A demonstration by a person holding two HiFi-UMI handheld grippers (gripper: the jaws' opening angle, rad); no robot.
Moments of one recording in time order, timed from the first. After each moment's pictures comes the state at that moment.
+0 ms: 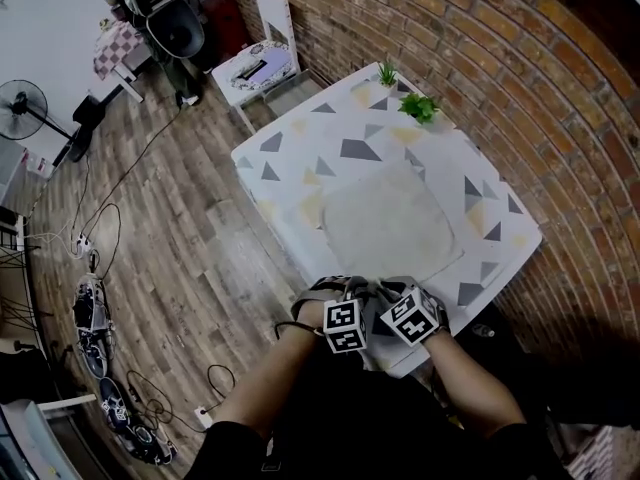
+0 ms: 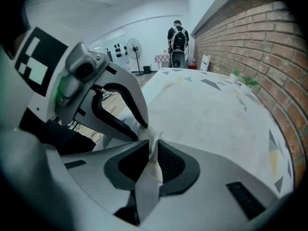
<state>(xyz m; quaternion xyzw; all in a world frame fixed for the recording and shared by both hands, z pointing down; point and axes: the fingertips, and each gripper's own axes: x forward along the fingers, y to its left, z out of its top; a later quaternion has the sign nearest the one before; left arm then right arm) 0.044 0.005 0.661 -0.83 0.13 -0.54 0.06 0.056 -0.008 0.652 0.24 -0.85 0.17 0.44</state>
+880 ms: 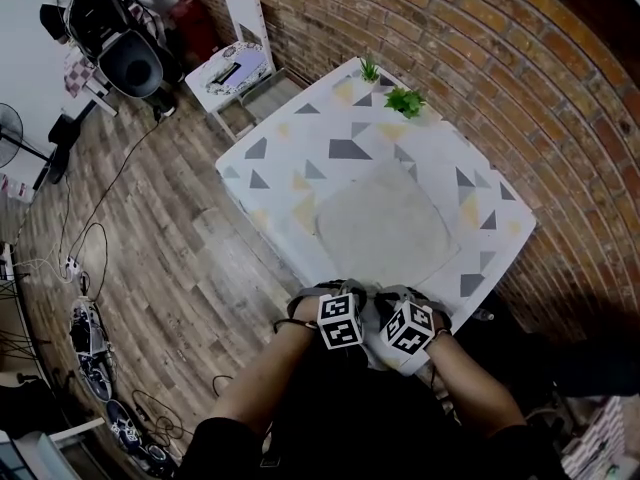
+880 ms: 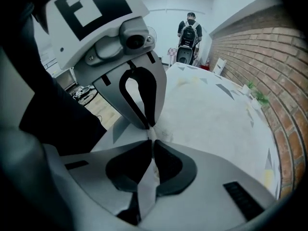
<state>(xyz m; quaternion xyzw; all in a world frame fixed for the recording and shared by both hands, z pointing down) 0.034 0.015 0.659 -0.86 0.03 -0.52 0.00 0.043 0.020 0.660 0.19 -0.84 0.09 0.50</state>
